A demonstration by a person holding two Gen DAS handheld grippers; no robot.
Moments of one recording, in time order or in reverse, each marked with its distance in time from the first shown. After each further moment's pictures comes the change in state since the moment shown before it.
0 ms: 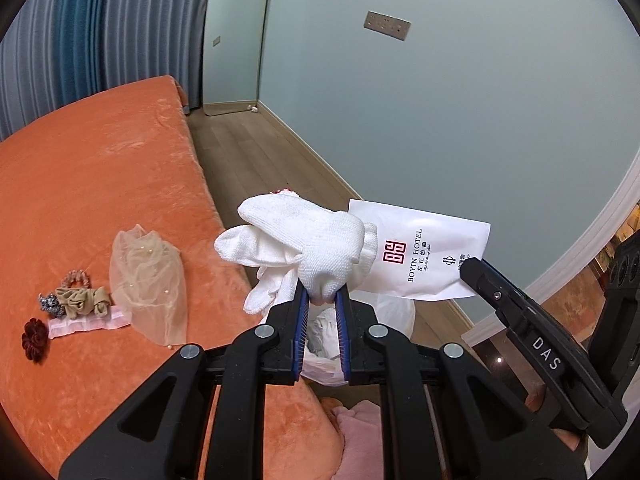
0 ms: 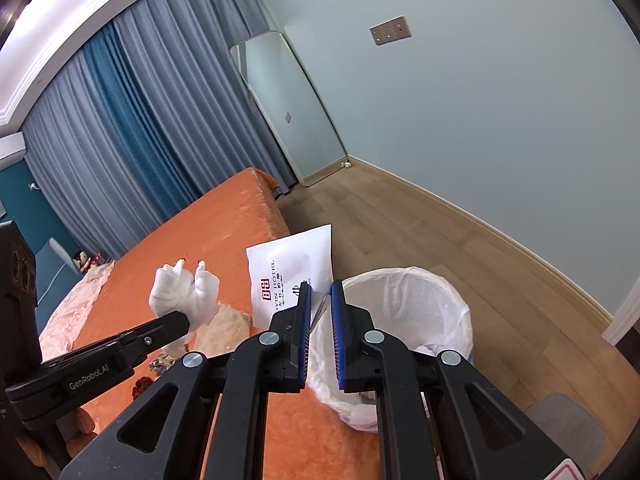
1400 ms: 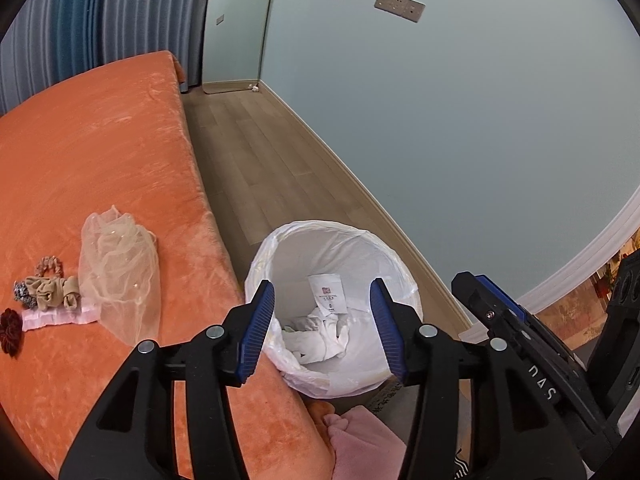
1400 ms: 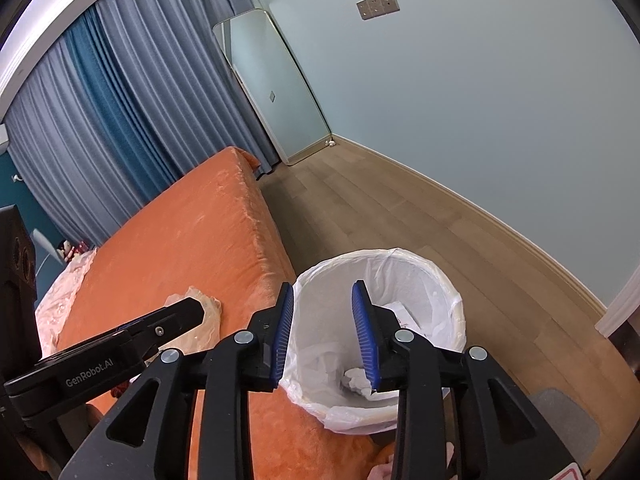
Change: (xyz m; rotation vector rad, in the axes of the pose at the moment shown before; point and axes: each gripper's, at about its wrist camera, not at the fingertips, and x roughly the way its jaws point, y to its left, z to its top) left arm 0.058 0.007 0.000 -0.056 0.054 -0.001; right arm 0.048 -0.017 -0.010 -0.004 0.081 -0.052
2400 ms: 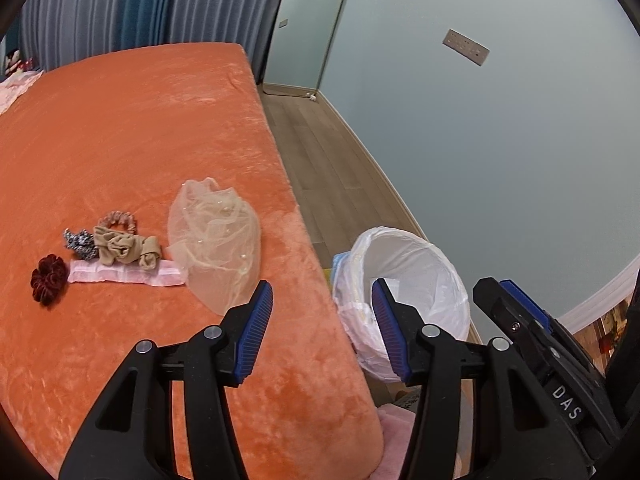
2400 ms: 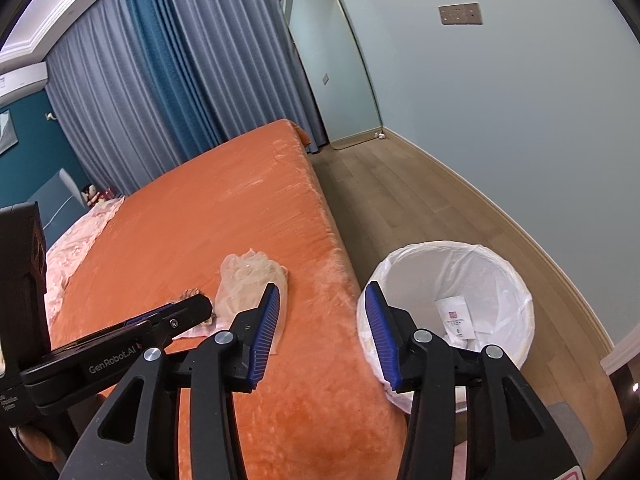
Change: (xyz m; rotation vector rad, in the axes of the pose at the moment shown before) left arm -0.062 0.109 -0.032 -0.177 -0.058 0.092; right arm 0.002 0.114 -0.028 -0.192 0.049 0.084
